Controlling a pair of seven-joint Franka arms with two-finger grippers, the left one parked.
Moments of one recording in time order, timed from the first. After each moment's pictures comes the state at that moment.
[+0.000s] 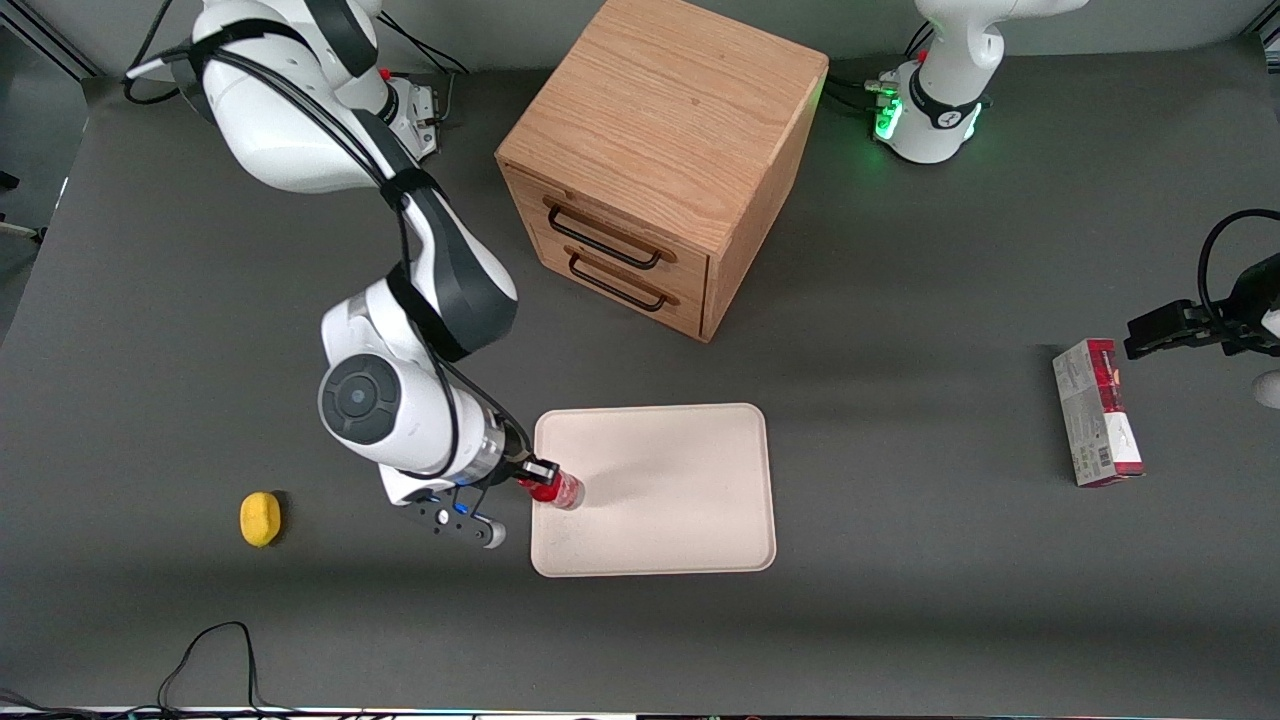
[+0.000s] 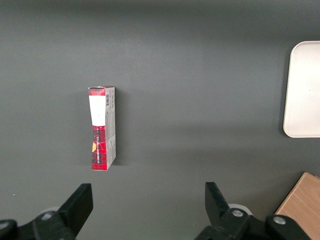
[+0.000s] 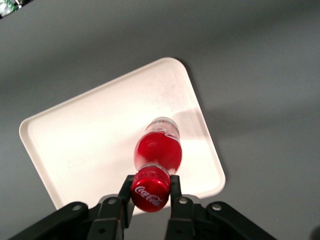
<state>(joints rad) 0.39 0.85 0.09 -0.95 0.08 1.88 0.80</state>
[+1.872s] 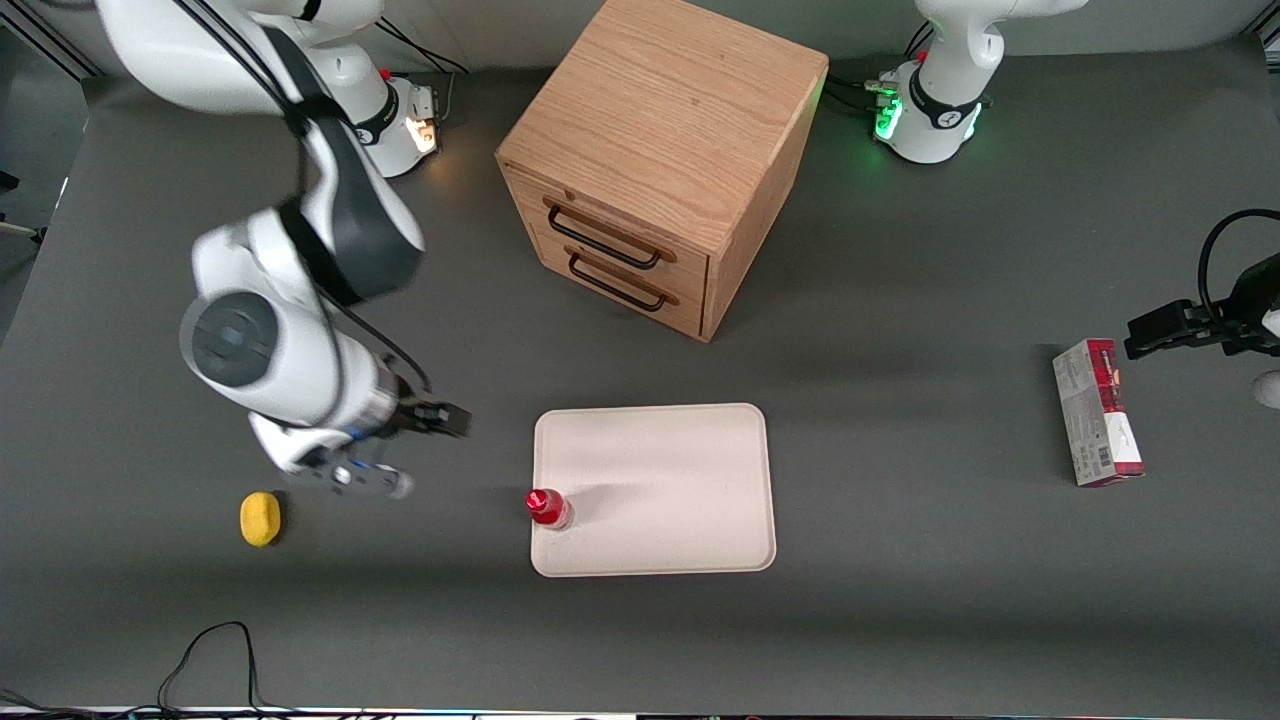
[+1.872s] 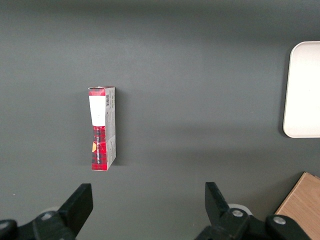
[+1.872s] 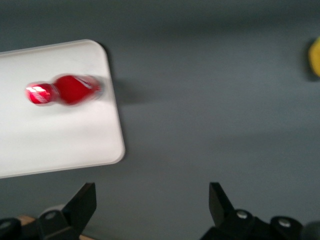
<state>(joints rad) 0.25 0.40 0.08 -1.45 -0.02 1.78 0.45</state>
